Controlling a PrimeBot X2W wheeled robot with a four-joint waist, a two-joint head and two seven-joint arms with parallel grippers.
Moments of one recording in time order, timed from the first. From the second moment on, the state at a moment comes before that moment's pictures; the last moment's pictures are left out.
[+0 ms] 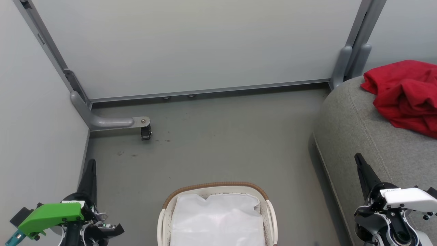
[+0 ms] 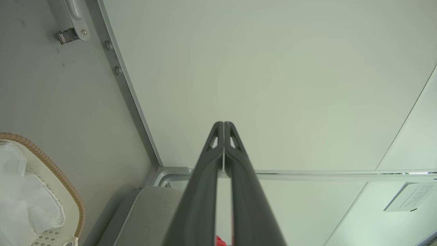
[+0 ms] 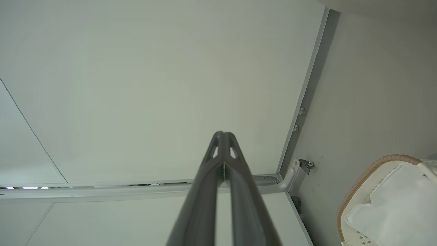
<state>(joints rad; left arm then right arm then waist) -0.10 0.05 0.12 0.25 -1.61 -0.13 0.11 -0.10 -0.05 -0.11 0.25 1.61 0.13 0.11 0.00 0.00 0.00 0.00</state>
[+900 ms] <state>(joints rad) -0.10 0.05 0.12 0.25 -1.61 -0.13 0.11 -0.10 -0.05 -0.11 0.25 1.61 0.13 0.11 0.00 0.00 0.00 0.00</state>
